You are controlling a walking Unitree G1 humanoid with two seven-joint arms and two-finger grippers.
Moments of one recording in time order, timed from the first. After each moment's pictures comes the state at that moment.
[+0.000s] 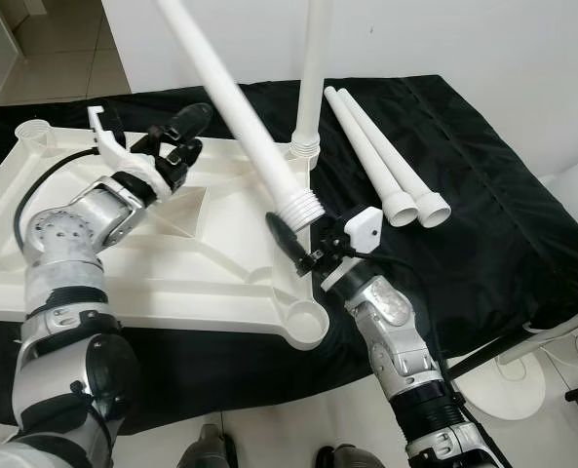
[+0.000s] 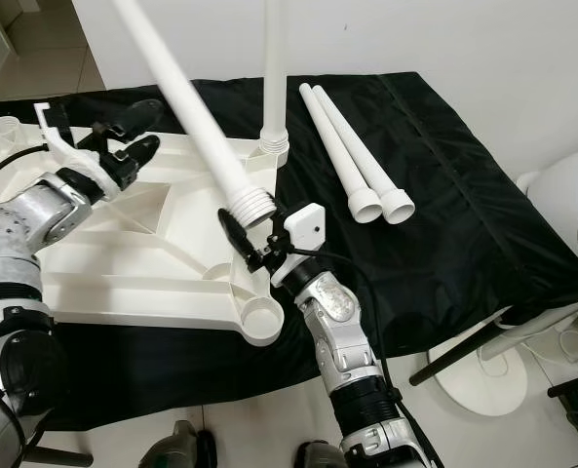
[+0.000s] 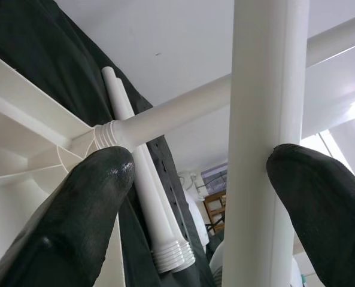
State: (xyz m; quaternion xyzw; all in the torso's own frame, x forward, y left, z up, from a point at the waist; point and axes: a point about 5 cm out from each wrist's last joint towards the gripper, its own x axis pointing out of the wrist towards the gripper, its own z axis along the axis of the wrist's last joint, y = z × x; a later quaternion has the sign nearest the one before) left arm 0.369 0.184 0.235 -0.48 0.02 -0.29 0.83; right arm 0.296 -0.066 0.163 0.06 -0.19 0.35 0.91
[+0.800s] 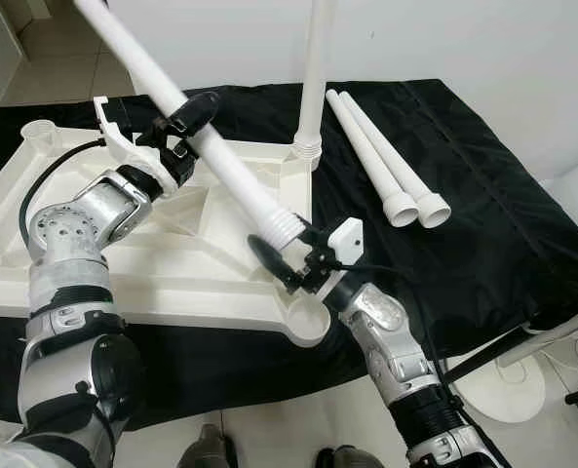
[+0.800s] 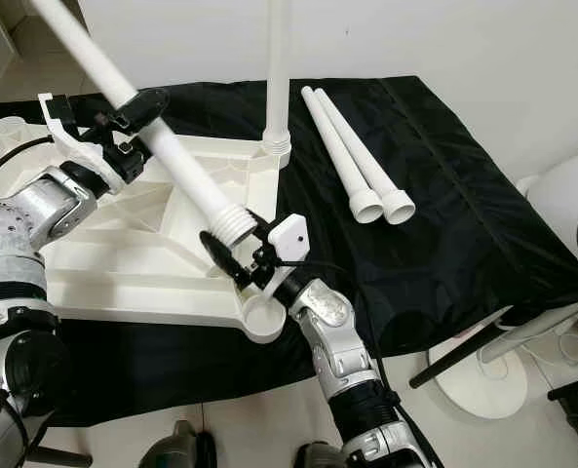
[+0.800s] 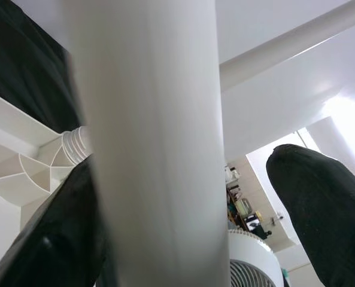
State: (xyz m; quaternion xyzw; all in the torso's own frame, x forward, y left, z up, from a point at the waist) left arm 0.366 0.180 0.246 -0.48 0.00 -0.31 0.82; right arm 0.286 -0.055 0.153 0.04 -0.16 0.43 0.89
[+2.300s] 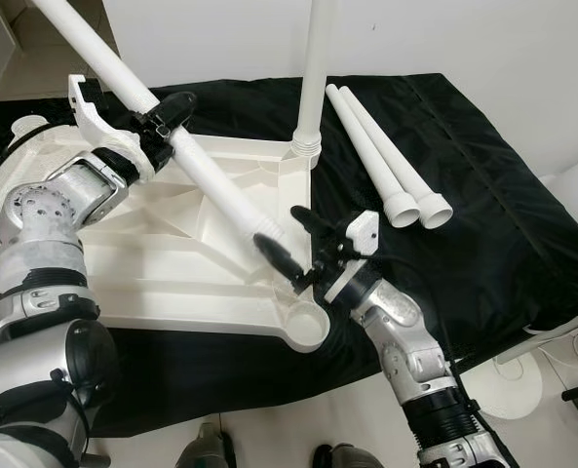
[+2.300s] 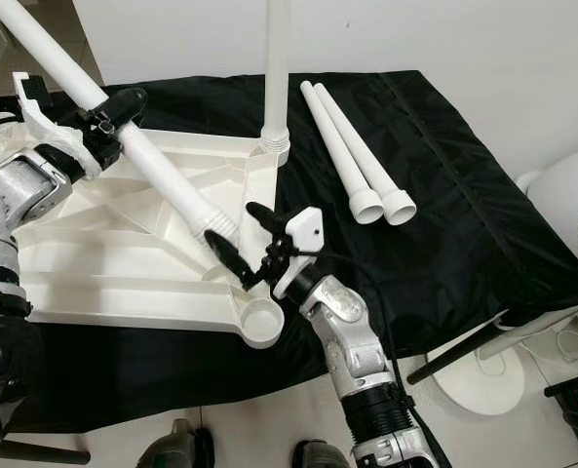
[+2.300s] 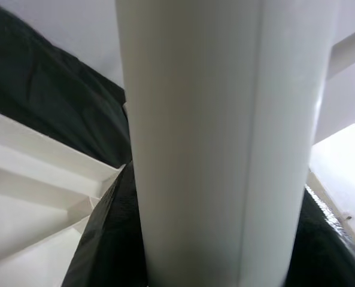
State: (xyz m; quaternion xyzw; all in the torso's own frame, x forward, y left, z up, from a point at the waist) left arm 0.374 0.200 0.268 -0.39 -0.02 -0.27 0.88; right arm 0.295 -0.078 0.166 0.06 -0.12 0.39 0.91
